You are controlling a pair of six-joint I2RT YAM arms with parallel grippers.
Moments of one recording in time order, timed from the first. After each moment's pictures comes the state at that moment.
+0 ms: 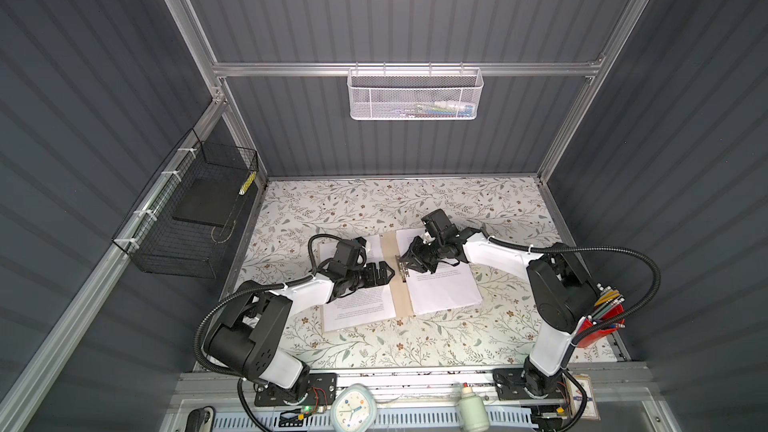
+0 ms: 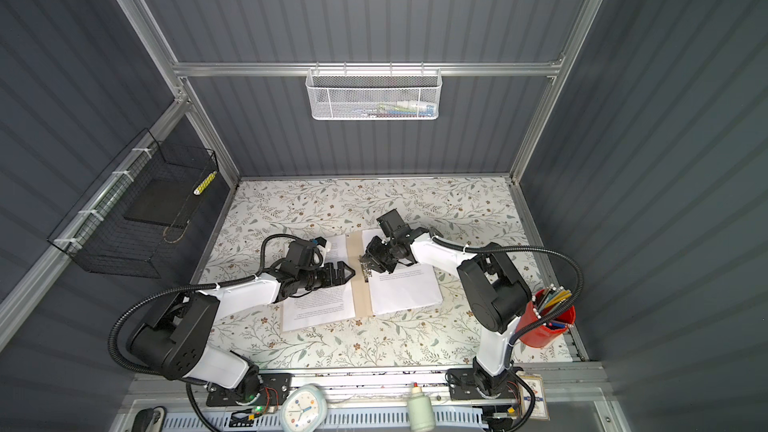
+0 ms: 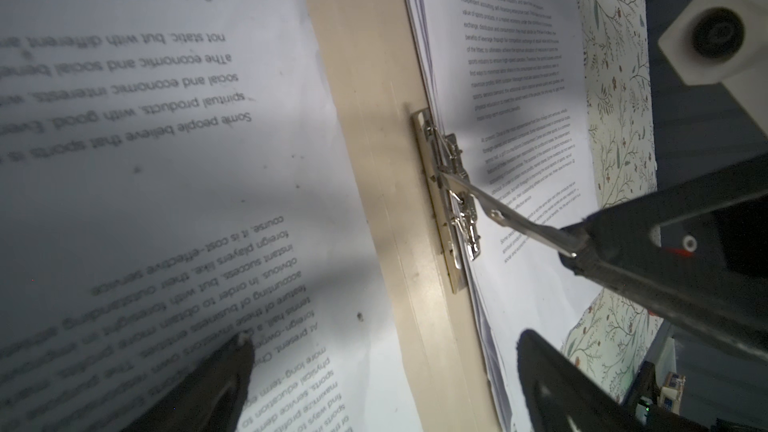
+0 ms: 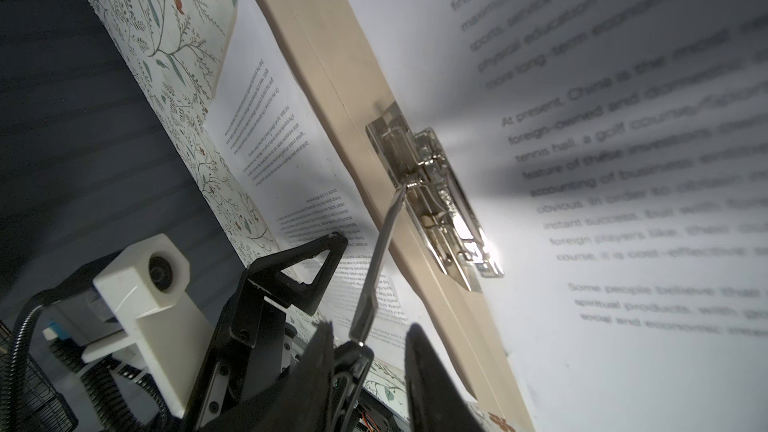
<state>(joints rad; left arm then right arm) -0.49 1.51 0.63 0.04 0.36 -0.59 0.64 1.82 1.18 -0.32 -0.46 1.19</state>
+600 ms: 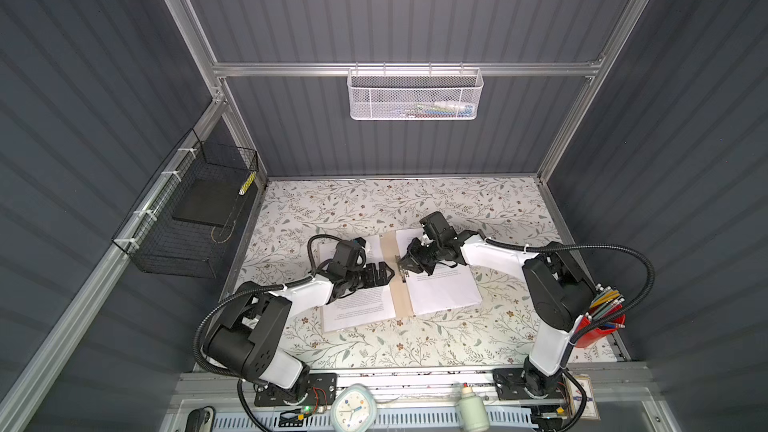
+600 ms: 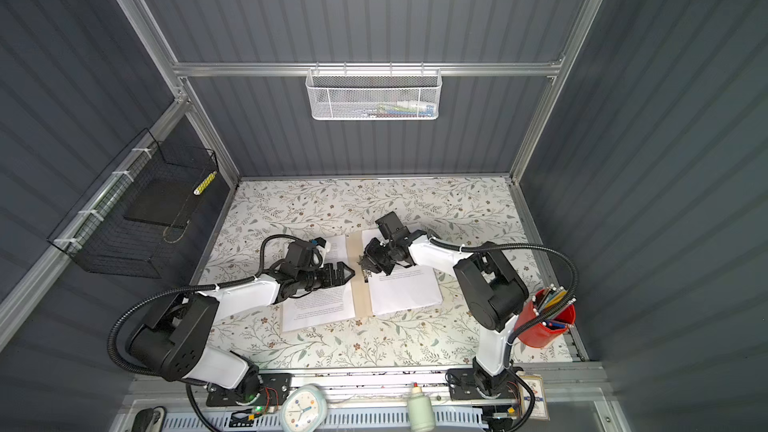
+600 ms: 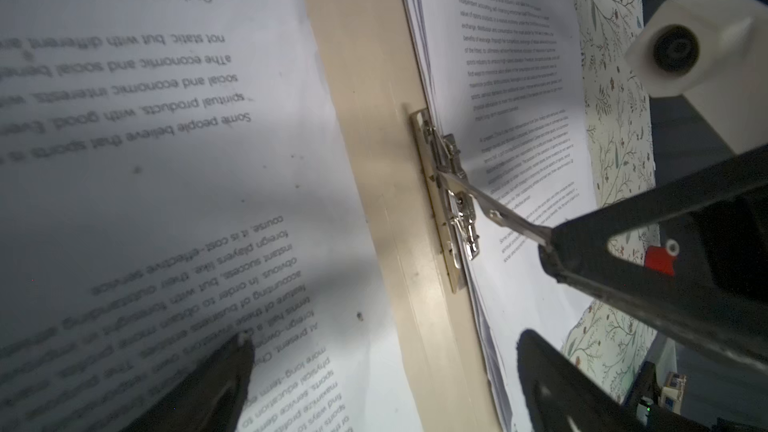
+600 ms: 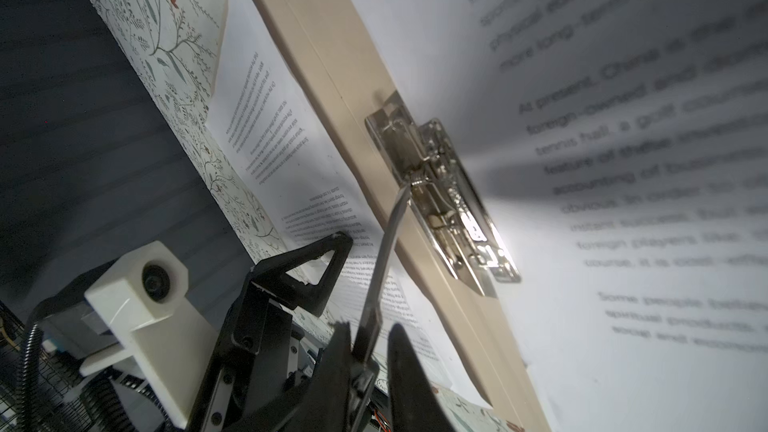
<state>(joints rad) -0.49 1.51 0.62 0.05 0.36 -0.59 0.65 1.84 1.16 -0.27 -0.48 1.24</state>
